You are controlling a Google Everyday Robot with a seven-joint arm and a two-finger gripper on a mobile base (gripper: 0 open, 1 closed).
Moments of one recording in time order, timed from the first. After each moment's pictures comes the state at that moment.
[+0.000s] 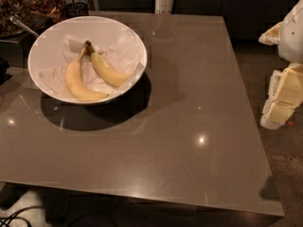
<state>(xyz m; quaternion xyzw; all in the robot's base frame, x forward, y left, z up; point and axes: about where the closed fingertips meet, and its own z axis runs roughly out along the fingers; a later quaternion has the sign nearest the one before) 0.438 -0.217 0.976 -0.60 0.78 -0.03 0.16</state>
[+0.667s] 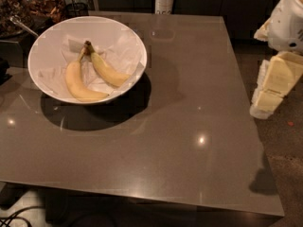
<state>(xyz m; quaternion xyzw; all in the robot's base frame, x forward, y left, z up) 0.449 -0.208 0.981 -0.59 0.80 -0.03 0.14</state>
